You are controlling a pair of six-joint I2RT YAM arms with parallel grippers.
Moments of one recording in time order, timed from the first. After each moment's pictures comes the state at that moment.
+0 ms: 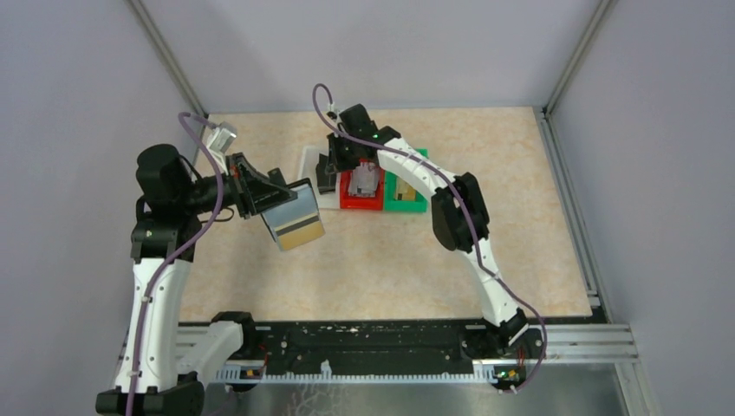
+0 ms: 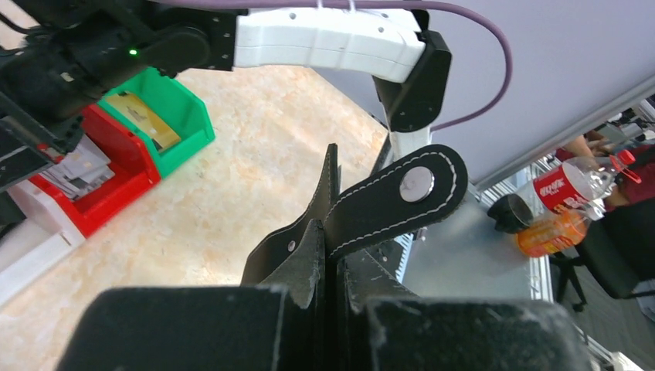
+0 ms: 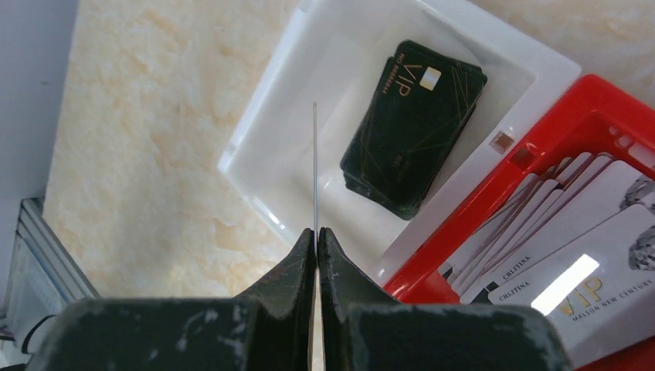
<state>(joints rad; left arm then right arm) -0.03 0.90 1.19 -0.44 1.15 -0.35 0.66 2.32 2.15 -0.55 -0.31 0.39</state>
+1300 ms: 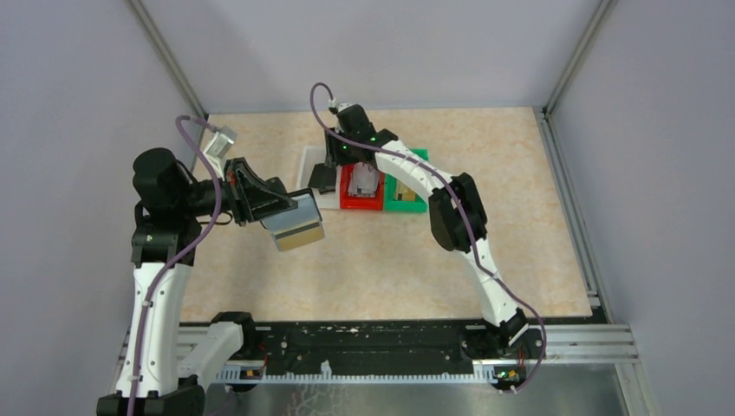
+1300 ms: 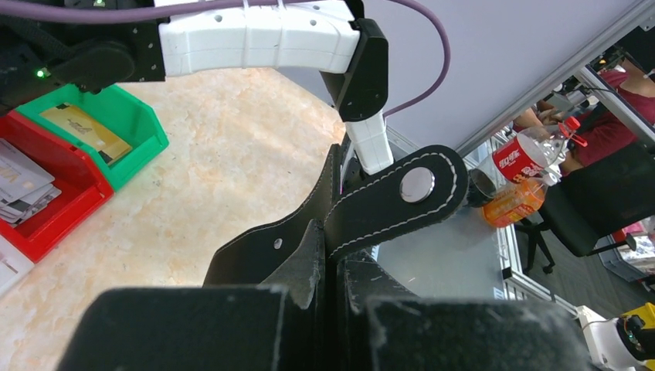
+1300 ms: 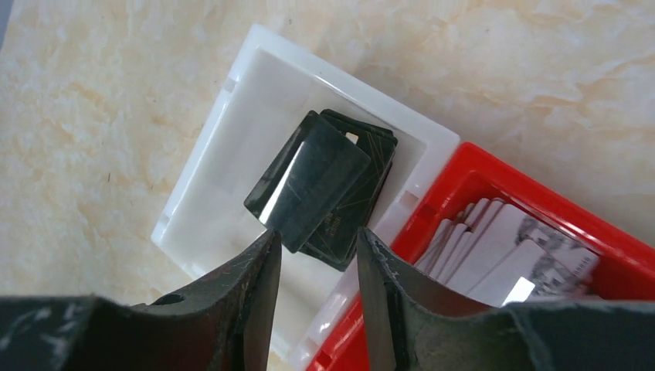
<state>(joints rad) -0.03 0.87 1.15 -0.35 1.29 -0.42 0.67 2.38 2.15 -0.44 -0.12 0.35</state>
